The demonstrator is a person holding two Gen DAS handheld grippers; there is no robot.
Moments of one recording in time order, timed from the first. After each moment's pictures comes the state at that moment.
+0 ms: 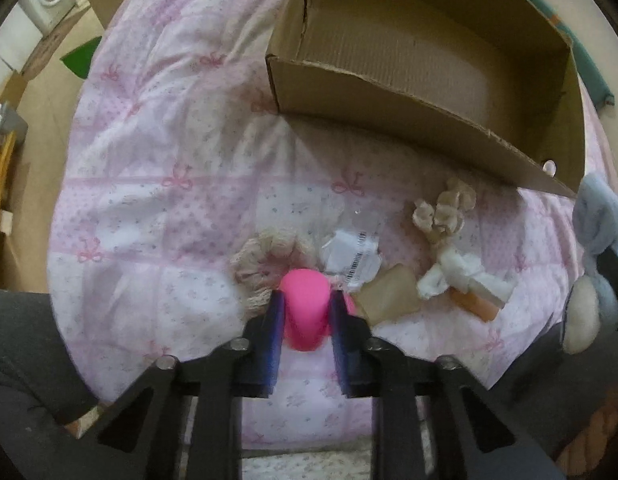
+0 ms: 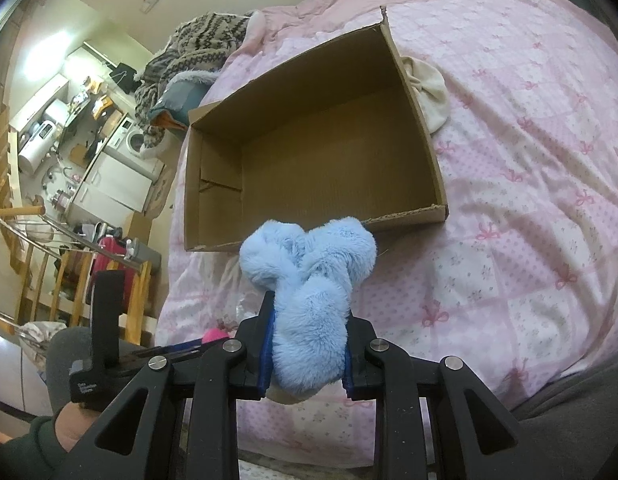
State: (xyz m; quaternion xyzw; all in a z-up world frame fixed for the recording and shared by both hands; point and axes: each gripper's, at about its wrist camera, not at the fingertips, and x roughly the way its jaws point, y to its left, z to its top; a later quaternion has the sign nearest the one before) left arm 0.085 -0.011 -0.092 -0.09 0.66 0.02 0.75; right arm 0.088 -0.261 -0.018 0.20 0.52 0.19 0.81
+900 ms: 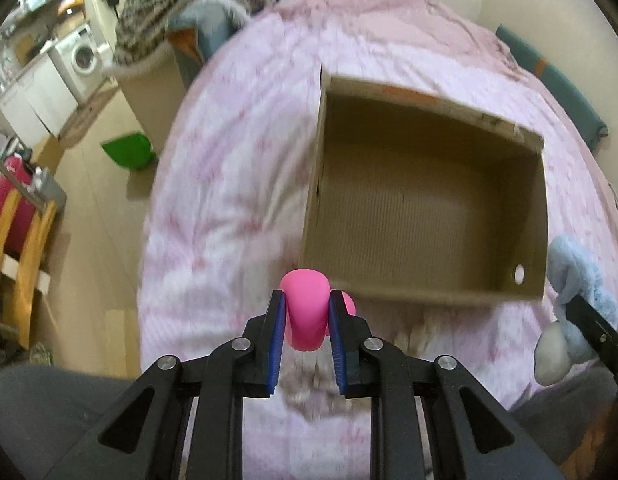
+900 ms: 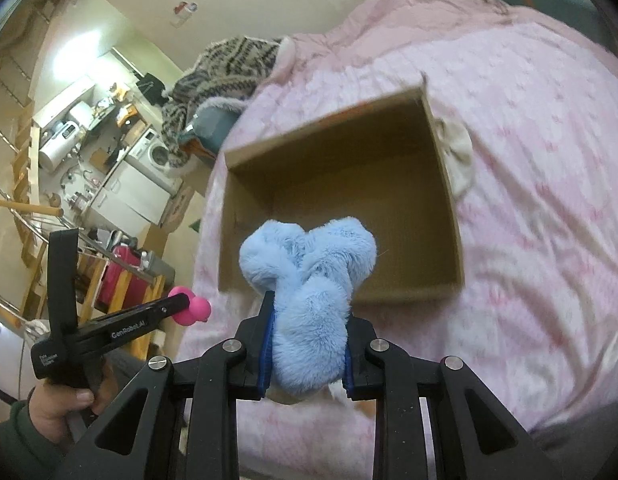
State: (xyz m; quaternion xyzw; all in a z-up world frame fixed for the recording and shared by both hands) left arm 0.137 -0.006 0.026 -0.03 0.52 0.06 0.85; right arm 0.112 -0.256 0.033 0.19 0.46 0.22 0.84
